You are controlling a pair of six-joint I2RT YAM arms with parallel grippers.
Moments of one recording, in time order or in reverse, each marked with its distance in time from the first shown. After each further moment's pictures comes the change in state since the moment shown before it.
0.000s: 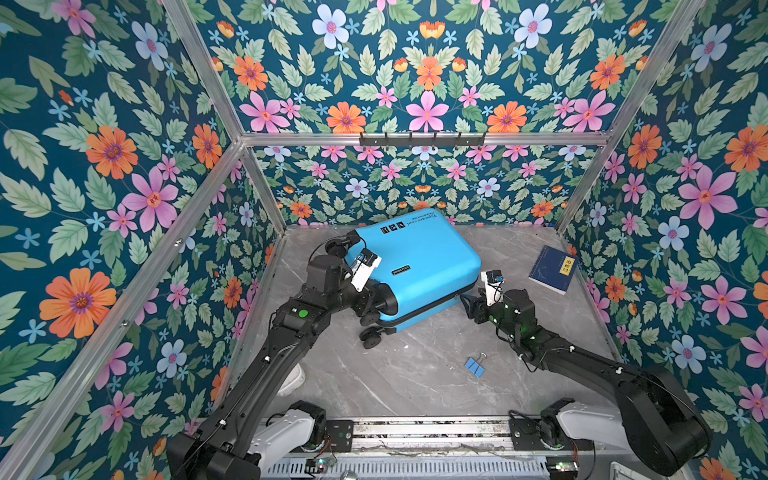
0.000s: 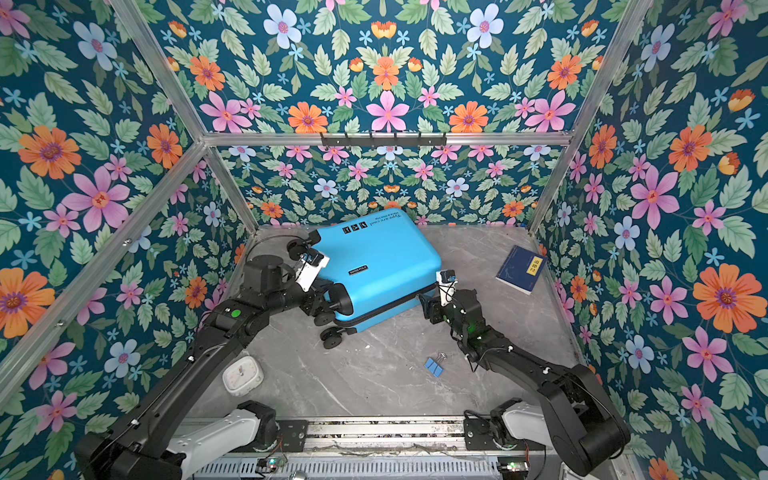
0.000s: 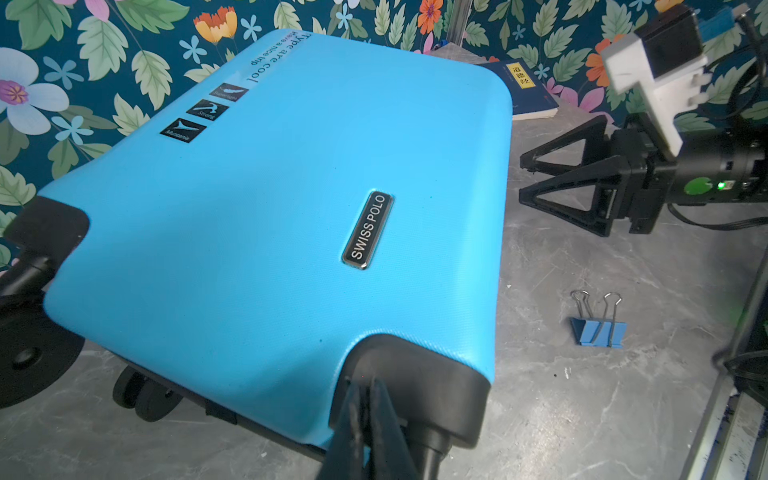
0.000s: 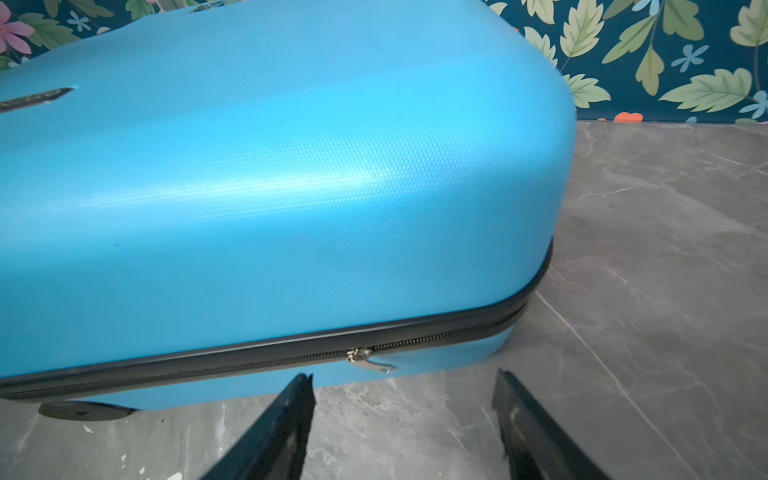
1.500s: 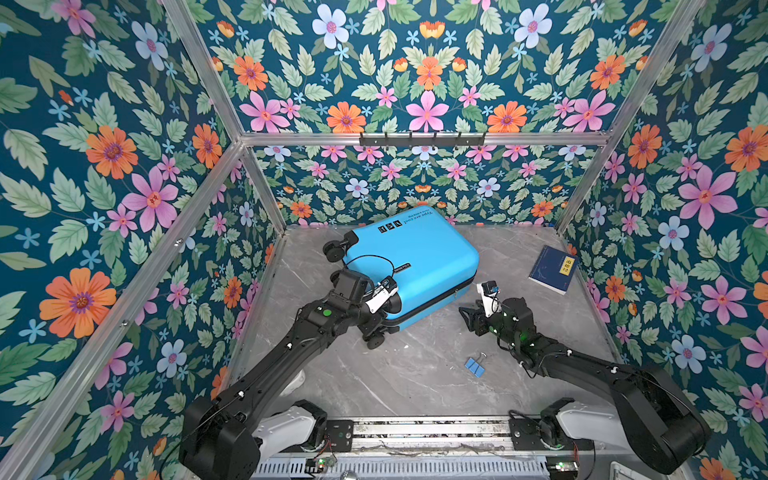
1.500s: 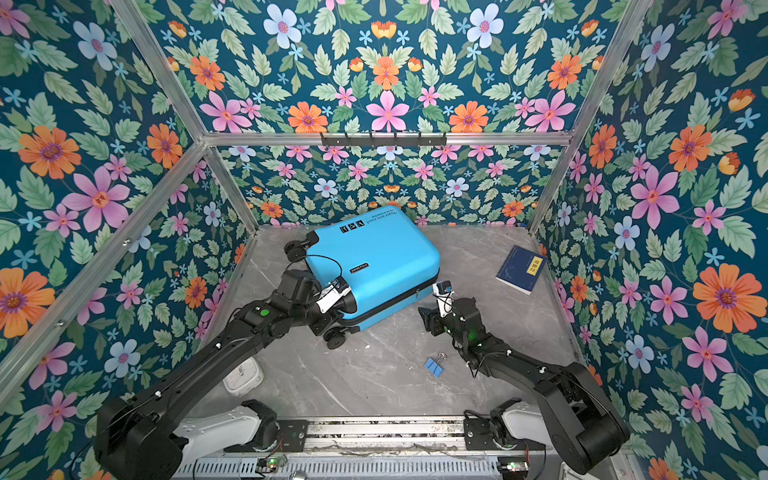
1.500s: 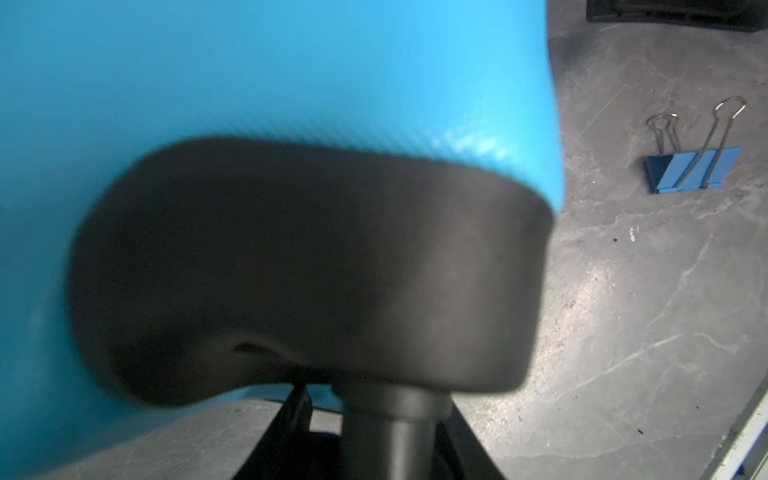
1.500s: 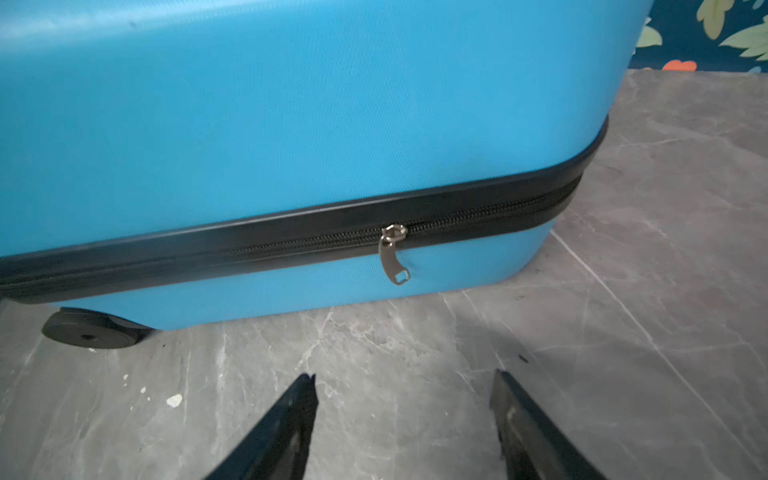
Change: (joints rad) left arm -0.134 0.087 -0.079 -0.122 -0.203 0.156; right arm 0.006 0.013 -0.087 0.013 -0.039 -0.045
